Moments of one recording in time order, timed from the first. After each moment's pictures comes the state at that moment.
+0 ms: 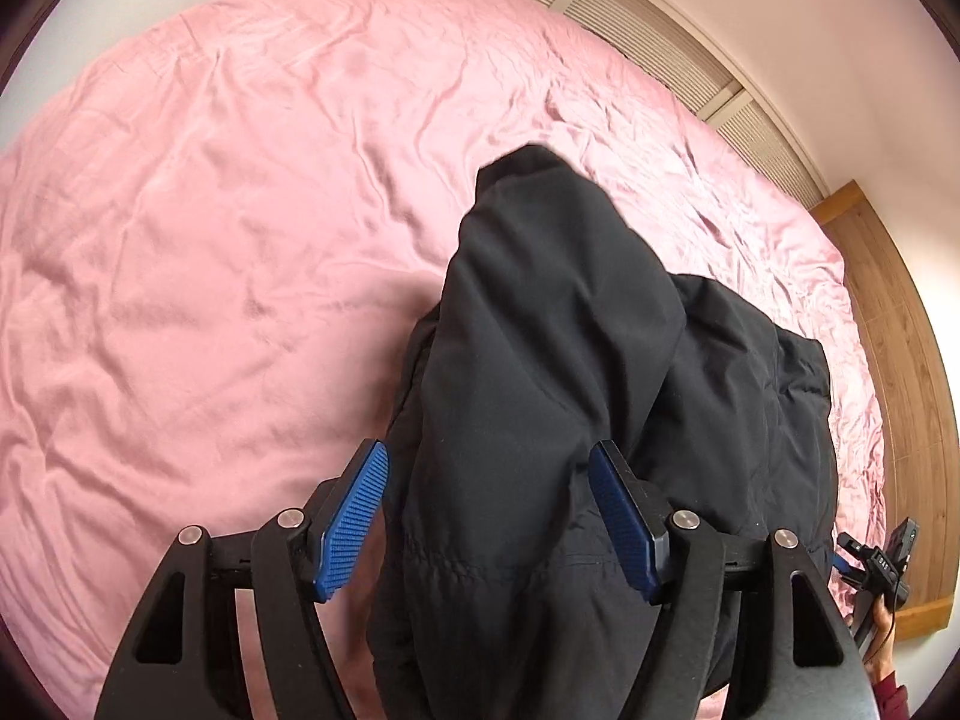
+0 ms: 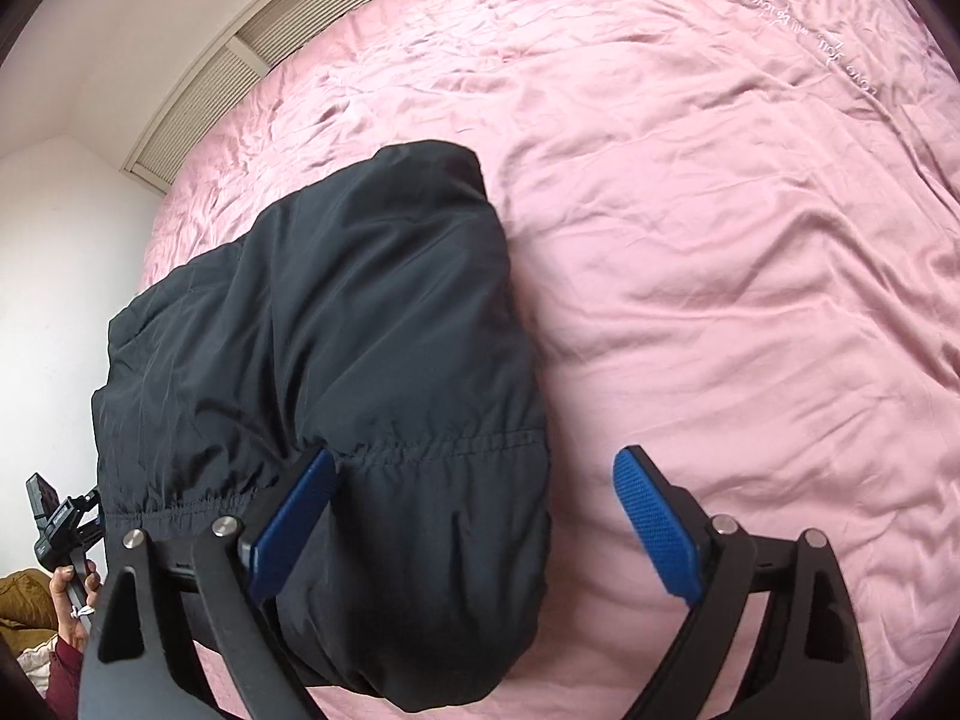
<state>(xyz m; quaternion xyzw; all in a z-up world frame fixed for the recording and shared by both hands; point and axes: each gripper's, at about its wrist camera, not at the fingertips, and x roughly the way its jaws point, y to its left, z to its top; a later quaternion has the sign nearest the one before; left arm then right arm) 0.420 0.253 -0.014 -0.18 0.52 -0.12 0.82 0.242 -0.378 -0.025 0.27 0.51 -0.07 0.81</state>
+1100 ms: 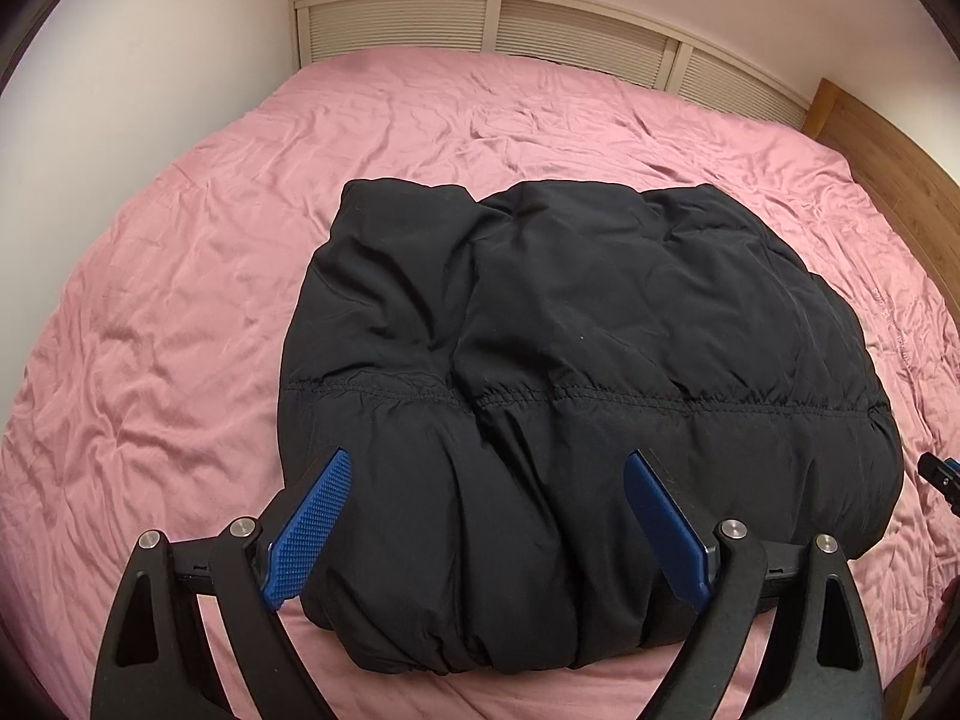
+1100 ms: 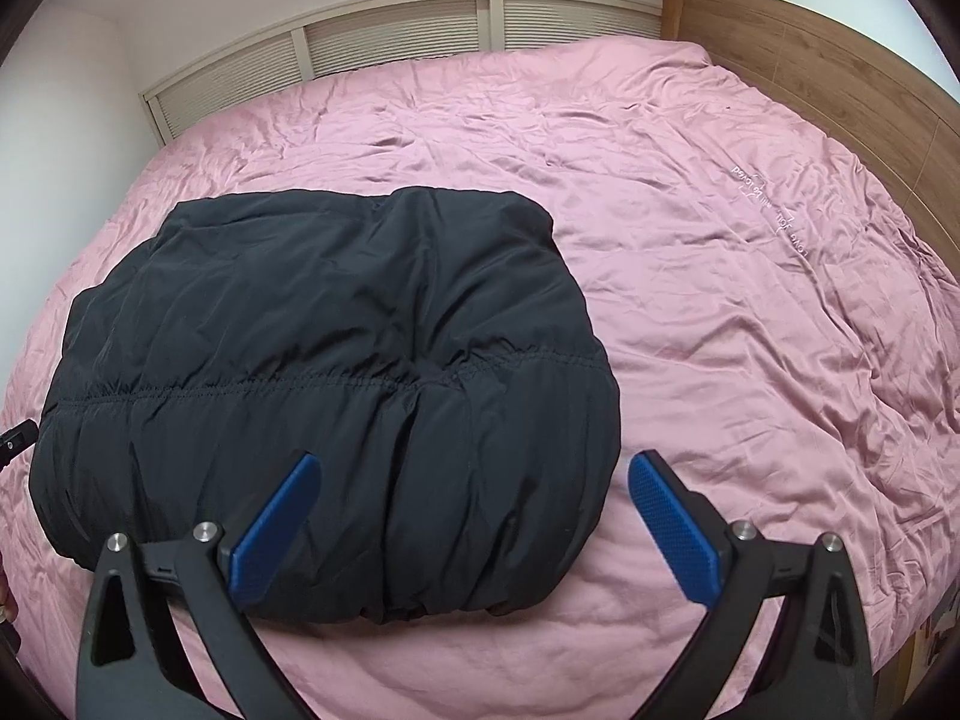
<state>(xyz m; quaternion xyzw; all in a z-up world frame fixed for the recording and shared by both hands) 0.311 0.109 0.022 -0.02 0.46 -0.08 0.88 0.177 -0.237 0.035 0.09 0.45 -0.12 0.88</state>
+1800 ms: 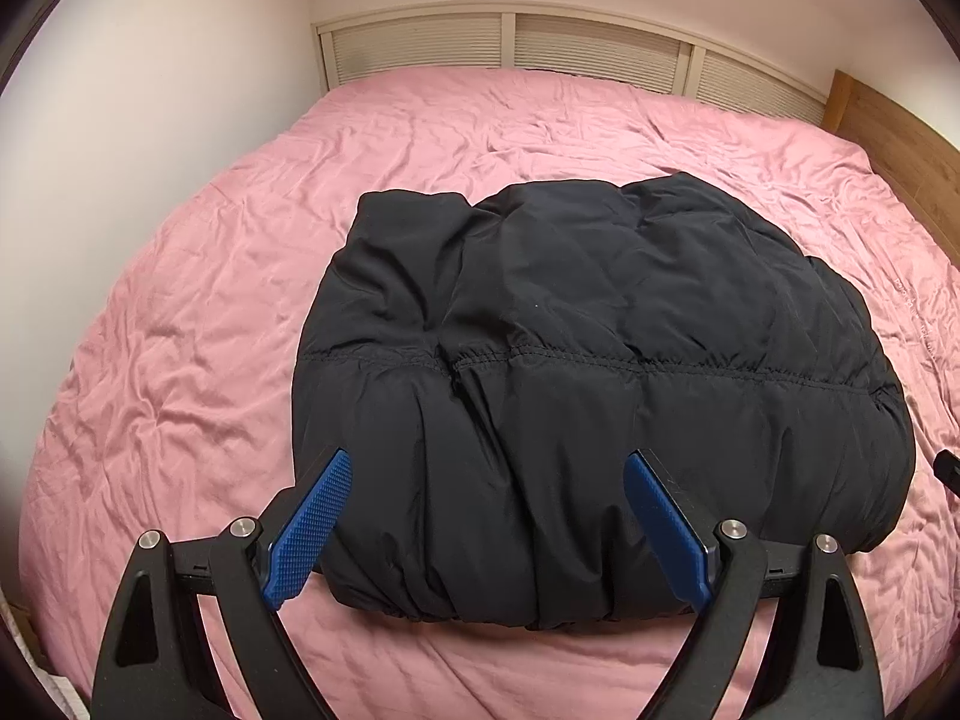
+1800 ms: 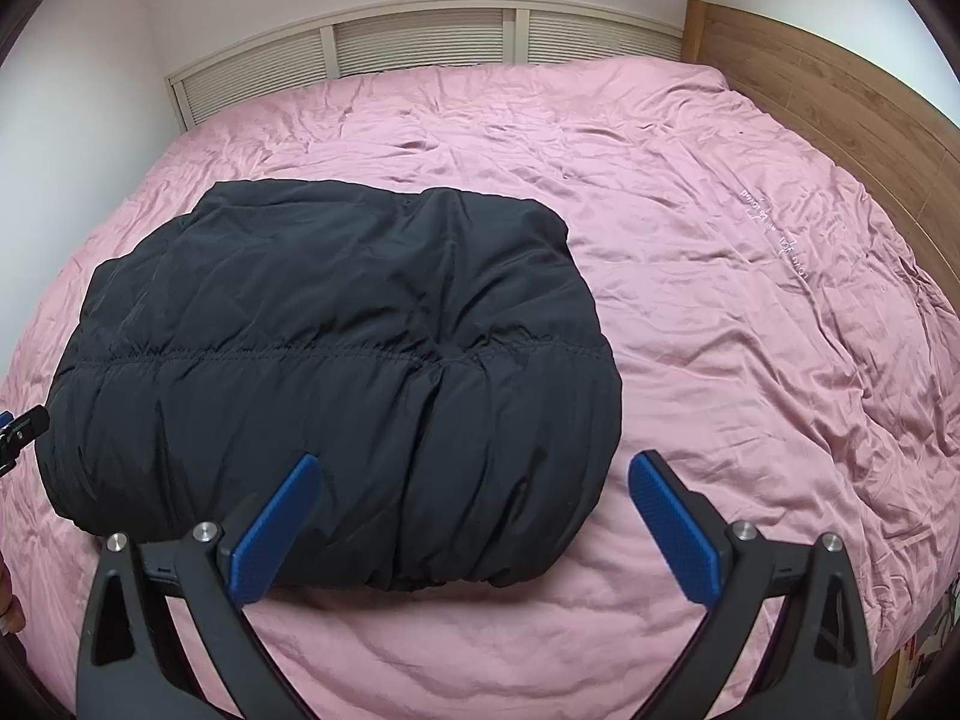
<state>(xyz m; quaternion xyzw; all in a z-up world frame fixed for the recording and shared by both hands) 0.272 0.077 0.033 0.01 0.44 -0.03 0.90 0.156 -0.223 0.045 0.06 0.45 -0.10 0.89</state>
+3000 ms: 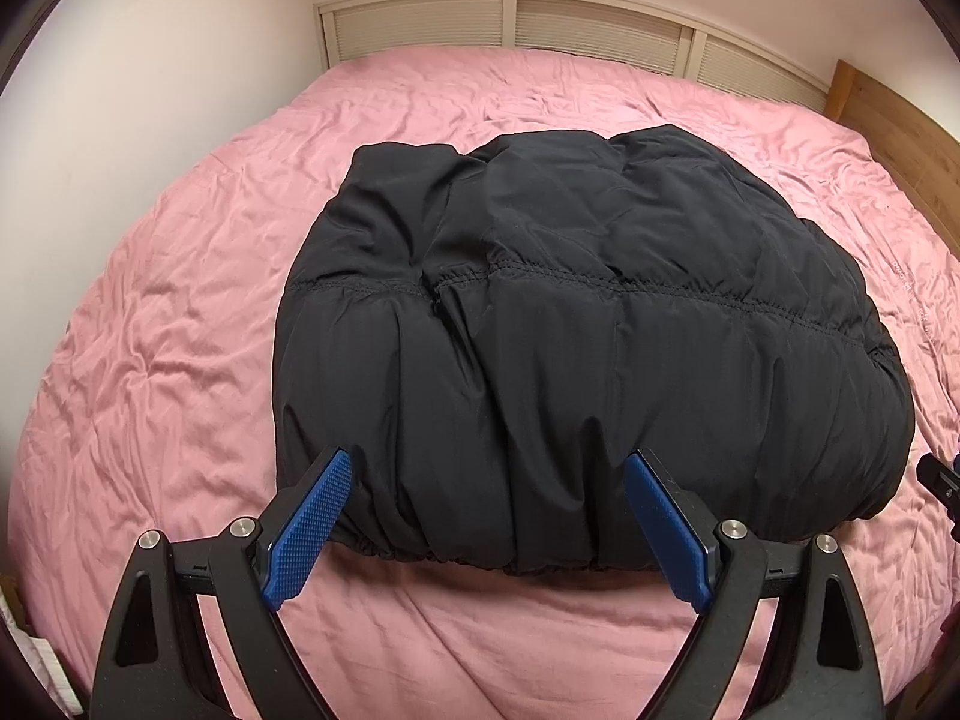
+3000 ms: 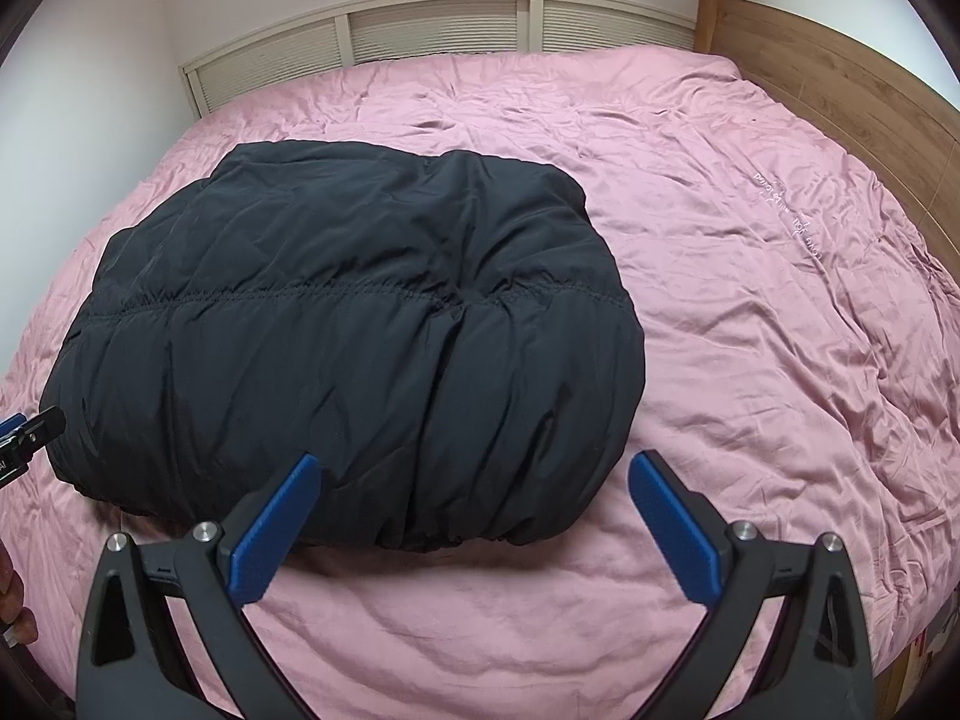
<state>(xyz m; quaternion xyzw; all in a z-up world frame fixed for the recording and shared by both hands) 0.245 0.067 0.013 0.01 0.46 -0.03 0.89 0.135 -0.209 0.022 0.07 0.45 -0.09 0.88</state>
